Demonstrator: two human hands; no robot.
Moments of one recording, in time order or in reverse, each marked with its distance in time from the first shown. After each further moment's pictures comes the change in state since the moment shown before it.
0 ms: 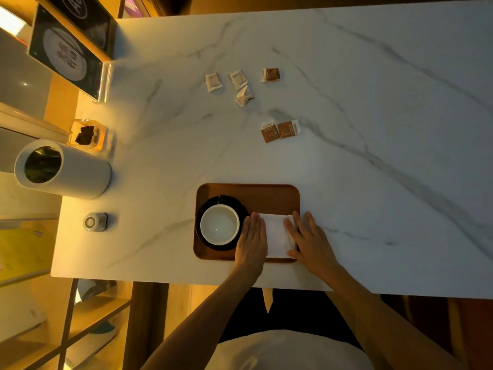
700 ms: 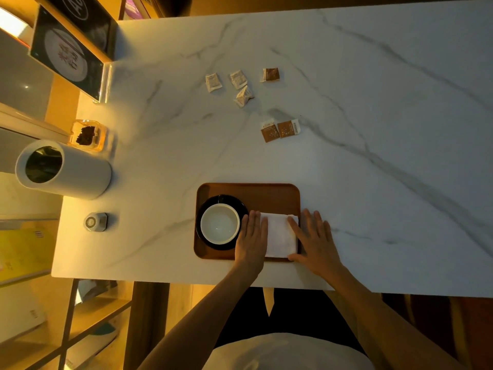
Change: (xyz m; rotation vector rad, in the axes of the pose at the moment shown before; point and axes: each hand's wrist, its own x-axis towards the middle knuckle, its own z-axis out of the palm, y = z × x) left_hand 0.001 -0.002 -0.007 -0.019 -0.057 -0.030; right_hand -0.006 0.005 0.003 0.004 0.032 0.064
